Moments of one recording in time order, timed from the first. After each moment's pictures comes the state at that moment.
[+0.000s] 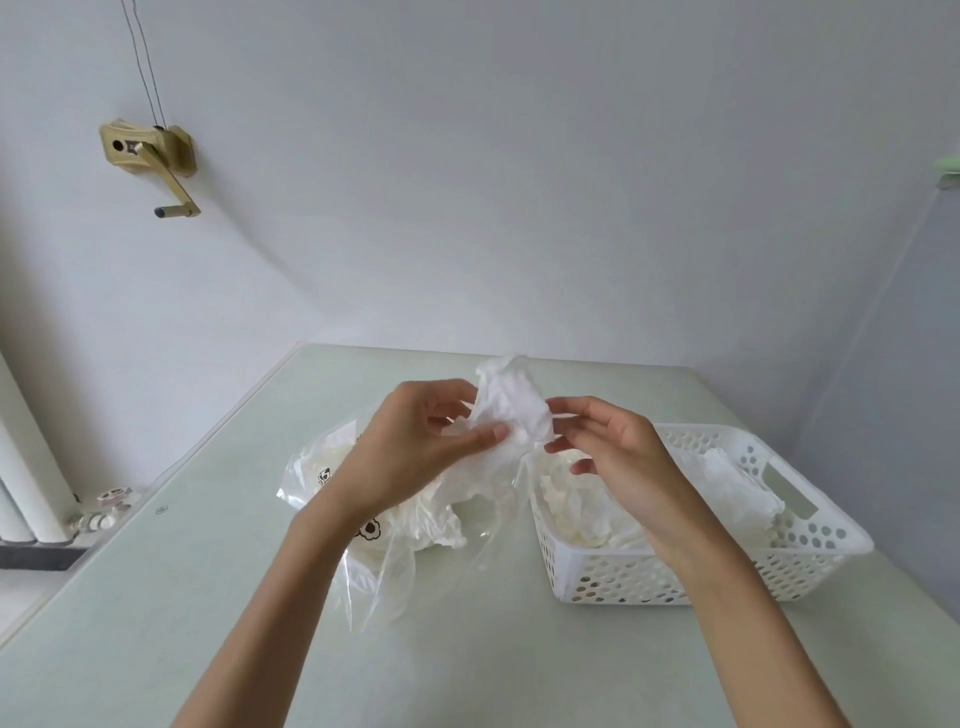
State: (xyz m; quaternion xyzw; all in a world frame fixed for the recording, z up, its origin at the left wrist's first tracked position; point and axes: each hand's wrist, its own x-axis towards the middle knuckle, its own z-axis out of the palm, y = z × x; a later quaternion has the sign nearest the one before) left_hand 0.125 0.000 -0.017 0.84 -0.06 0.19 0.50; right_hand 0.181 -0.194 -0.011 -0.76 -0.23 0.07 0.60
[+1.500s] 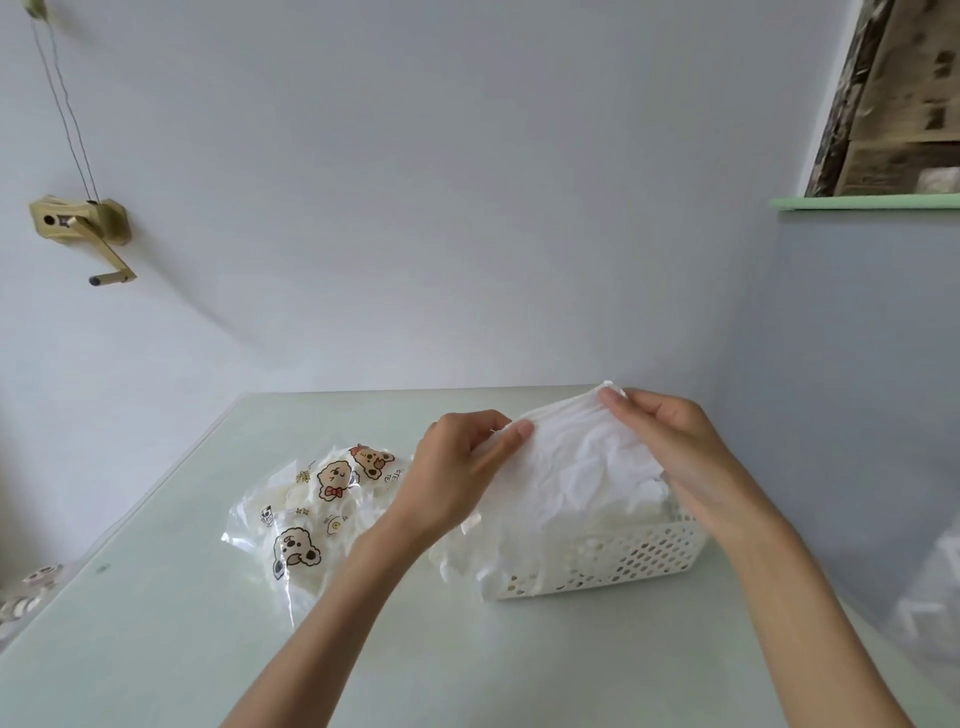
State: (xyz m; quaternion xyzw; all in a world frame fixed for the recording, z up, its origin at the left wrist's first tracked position) left_hand 0.135 -0.095 -0.005 0.83 -0.11 0.21 0.50; right_hand 0.172 -0.298 0.024 -0.74 -0.19 -0.02 0.65
